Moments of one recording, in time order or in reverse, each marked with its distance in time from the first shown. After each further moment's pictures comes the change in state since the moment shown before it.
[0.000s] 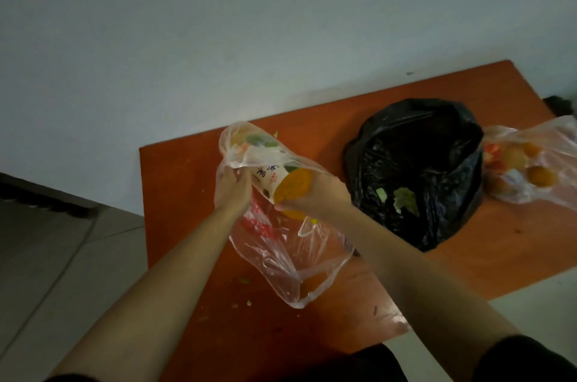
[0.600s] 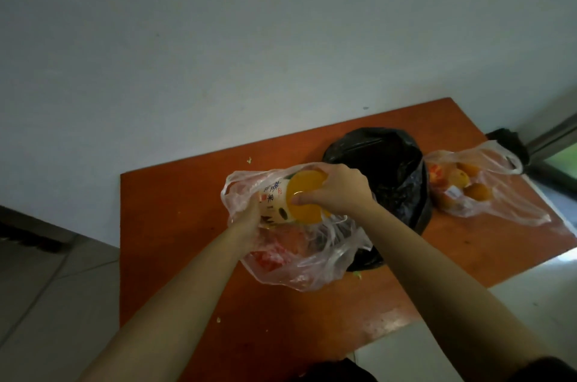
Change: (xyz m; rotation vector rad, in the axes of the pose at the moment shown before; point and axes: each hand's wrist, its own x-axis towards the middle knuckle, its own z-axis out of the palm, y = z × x) left_hand -0.079 0.060 0.043 -0.563 -0.441 -0.571; right_hand -0.072 0.048 -0.116 -0.027 0.184 -0.128
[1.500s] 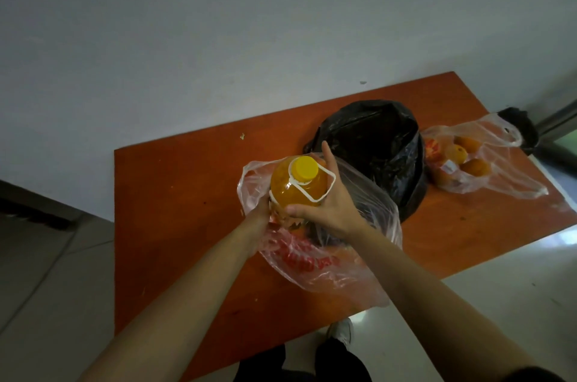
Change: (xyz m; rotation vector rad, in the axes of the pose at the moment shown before) left_hand -0.013 -0.056 0.036 0.164 -0.056 0.044; right_hand -0.043 0.057 0.075 0.827 0.012 -0.235
